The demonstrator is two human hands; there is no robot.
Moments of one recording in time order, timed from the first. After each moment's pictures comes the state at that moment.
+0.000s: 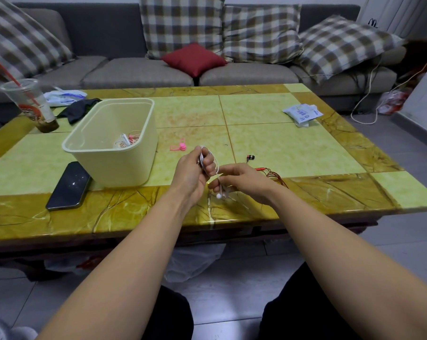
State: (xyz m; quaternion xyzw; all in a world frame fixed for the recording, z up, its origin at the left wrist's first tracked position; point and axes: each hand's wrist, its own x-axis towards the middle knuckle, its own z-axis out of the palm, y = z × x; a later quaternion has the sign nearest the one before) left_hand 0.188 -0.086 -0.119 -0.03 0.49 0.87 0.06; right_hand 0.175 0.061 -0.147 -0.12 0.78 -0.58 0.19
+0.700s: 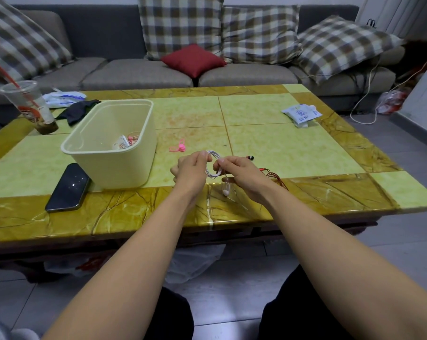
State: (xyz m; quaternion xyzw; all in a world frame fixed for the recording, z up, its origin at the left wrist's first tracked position) left_hand 0.186 -0.087 -0.127 -0.07 0.83 0.56 -0.02; right_hand 0.172 0.054 -0.143 -0.06 0.74 -0.66 0.10
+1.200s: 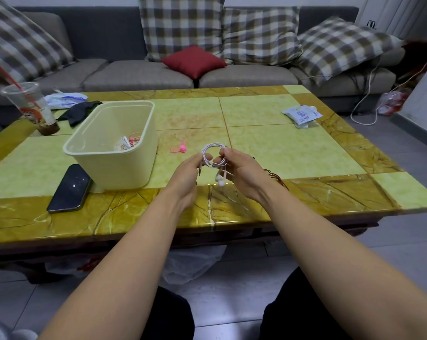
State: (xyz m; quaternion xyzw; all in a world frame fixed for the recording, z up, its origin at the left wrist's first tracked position) left_hand 0.191 -0.097 -0.118 -0.06 0.69 0.72 0.09; right_hand 0.167 0.043 -0.138 -0.02 0.58 -0.81 0.10
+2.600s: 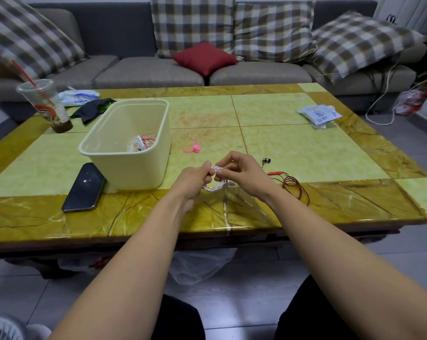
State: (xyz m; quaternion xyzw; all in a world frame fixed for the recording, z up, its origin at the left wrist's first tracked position) left_hand 0.176 -0.129 -0.130 -0.09 0.75 0.65 0.10; right_hand 0.155 0.026 -0.147 -0.15 0.78 -0.60 0.06
